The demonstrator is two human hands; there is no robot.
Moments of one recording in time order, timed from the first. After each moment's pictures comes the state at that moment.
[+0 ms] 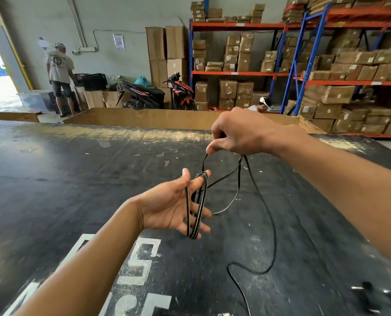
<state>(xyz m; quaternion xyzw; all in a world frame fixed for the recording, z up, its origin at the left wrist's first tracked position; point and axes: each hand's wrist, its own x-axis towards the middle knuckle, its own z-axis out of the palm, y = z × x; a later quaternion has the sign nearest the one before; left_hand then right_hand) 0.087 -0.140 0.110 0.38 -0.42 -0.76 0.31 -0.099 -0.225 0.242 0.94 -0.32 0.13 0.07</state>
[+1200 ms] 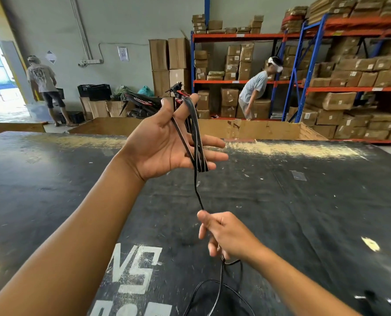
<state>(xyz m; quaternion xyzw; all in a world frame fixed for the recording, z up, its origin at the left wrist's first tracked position) 0.086 -0.146 0.229 0.17 -0.48 -0.74 0.44 -0.103 -0.147 0.076 0.72 -0.43 0.21 -0.51</state>
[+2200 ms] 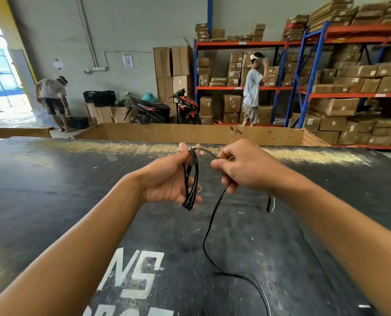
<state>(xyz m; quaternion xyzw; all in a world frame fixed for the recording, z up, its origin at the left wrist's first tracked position) 0.093 -0.157 0.182 0.47 -0.45 -0.65 0.38 -0.114 -0.170 0.221 0.82 -0.39 0.26 -0.31</state>
